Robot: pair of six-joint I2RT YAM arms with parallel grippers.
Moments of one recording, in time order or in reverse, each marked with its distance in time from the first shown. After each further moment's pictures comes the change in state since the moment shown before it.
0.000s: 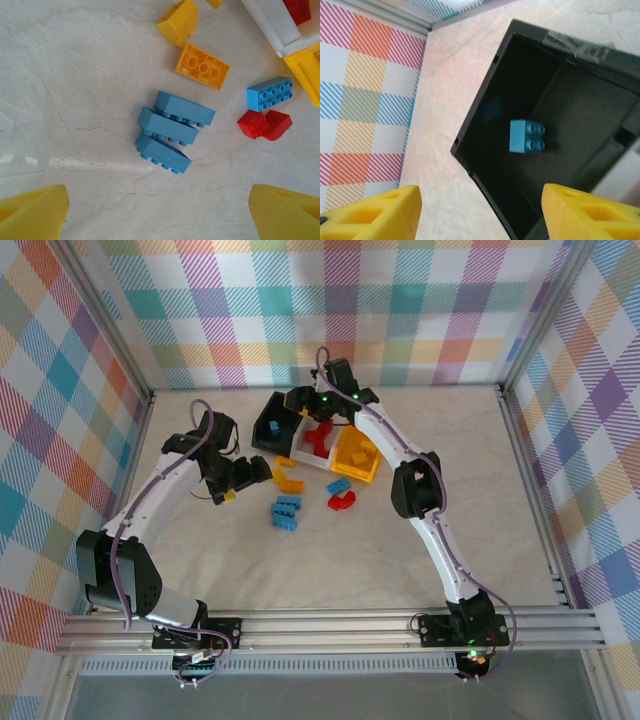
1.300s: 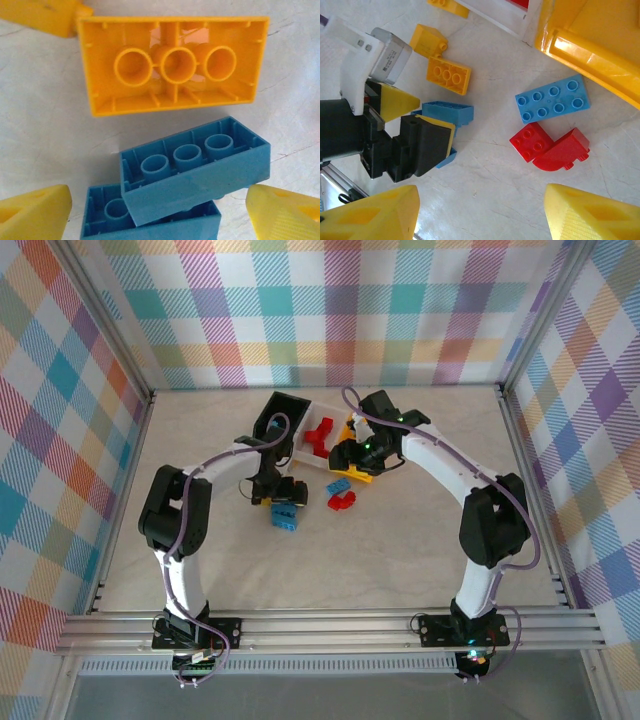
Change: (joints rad) left arm -0.209 0.457 0.080 0.159 -0.060 0.277; right arm 0.010 -0.845 -1.056 -0.271 0.139 -0.246
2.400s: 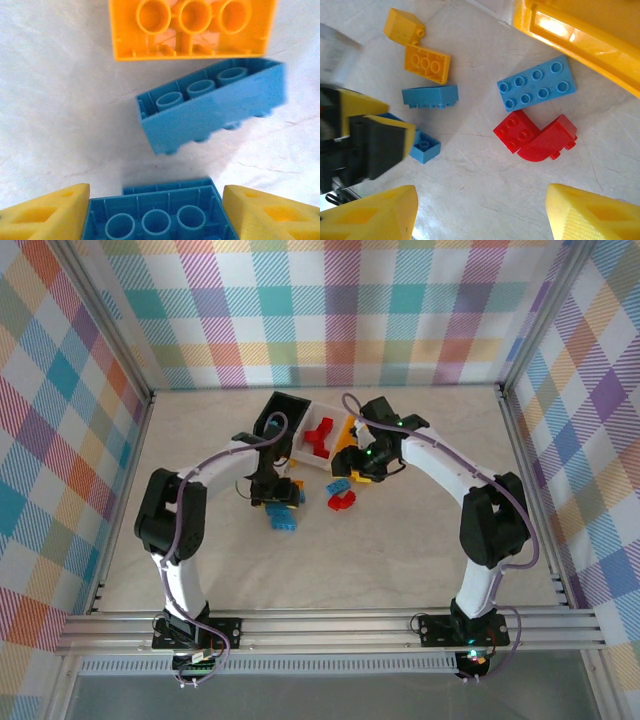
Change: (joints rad) left arm 0.016 -0.065 0.038 -0.132 -0.026 -0.020; right arm -0.018 -0.009 -0.064 0.003 0.015 -0.001
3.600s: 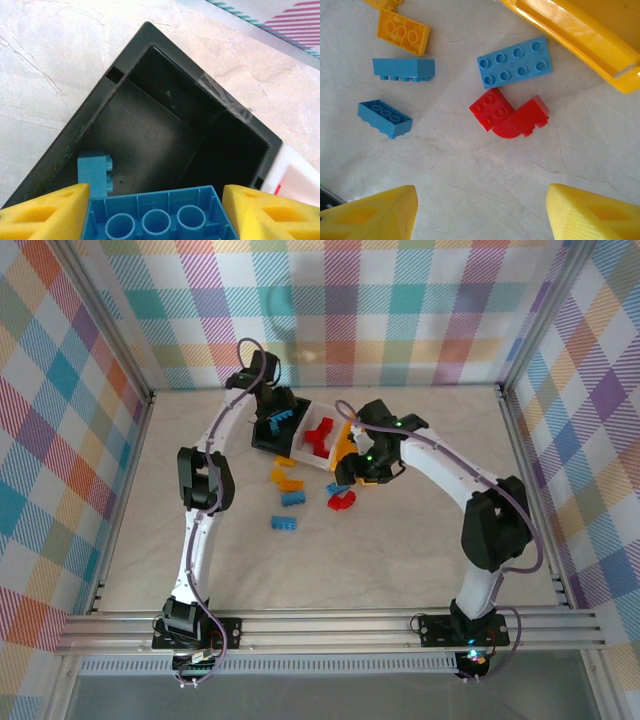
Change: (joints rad) left arm 0.180 0.661 1.105 0.047 -0.109 -0.251; right arm 0.046 0.006 0.042 -0.110 0.109 -0.150
